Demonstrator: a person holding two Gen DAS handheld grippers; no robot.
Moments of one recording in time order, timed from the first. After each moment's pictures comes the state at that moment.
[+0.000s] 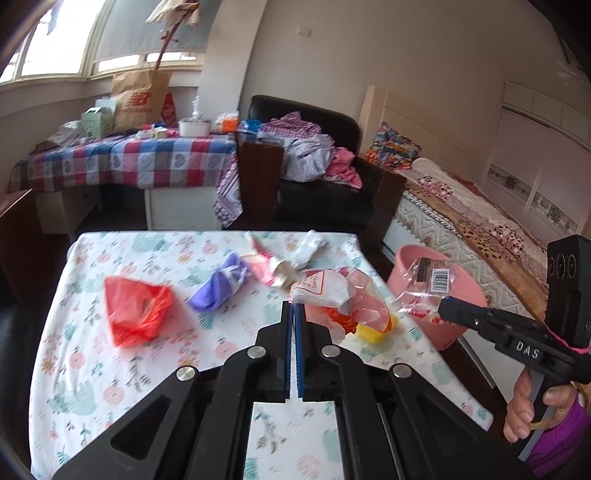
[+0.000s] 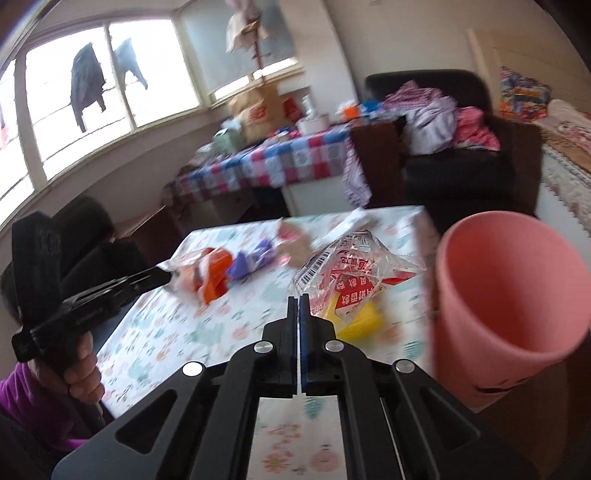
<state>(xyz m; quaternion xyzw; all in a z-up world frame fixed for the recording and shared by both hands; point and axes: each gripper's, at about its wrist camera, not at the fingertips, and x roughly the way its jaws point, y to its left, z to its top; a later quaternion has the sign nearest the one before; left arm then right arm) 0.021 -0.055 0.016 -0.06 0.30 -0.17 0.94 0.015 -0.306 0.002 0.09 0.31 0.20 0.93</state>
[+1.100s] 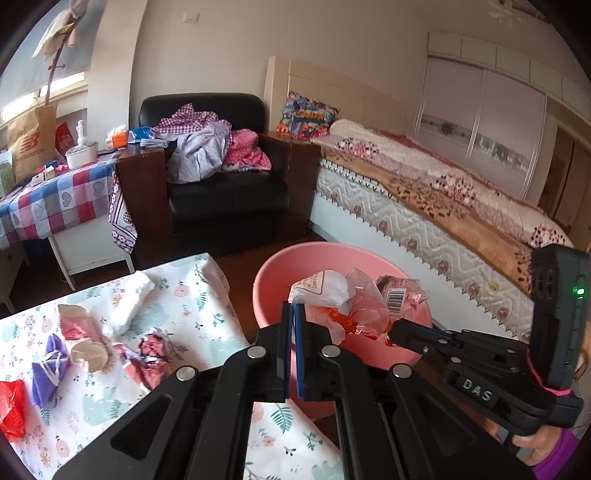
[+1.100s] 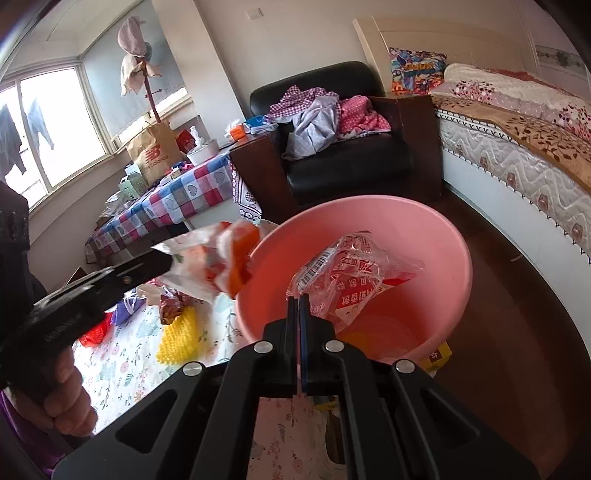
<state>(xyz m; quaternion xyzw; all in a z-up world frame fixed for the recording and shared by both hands) 0.101 -0.287 0.011 0.03 0.31 -0.30 0.90 0.032 -0.443 -0.034 0.17 0.31 0.03 0.94</state>
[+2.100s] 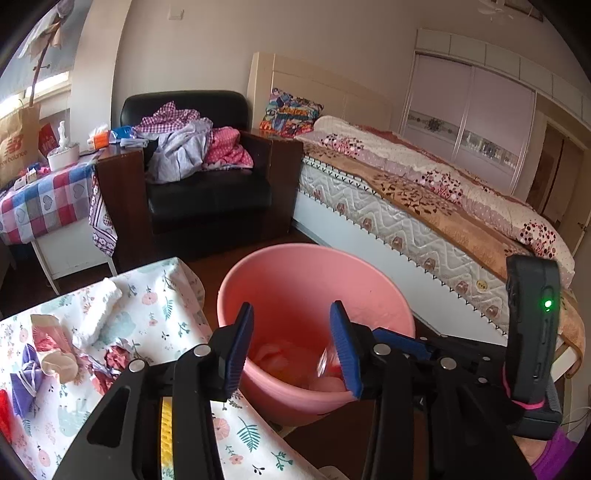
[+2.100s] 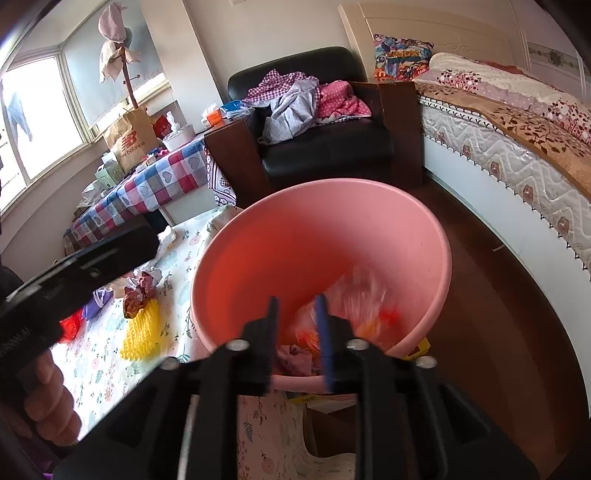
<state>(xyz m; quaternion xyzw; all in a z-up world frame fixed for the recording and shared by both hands) 0.102 -0.309 0.012 0.03 0.31 -0.32 0.89 0.046 -0.453 -0.046 0.15 0.34 0.00 0.93</state>
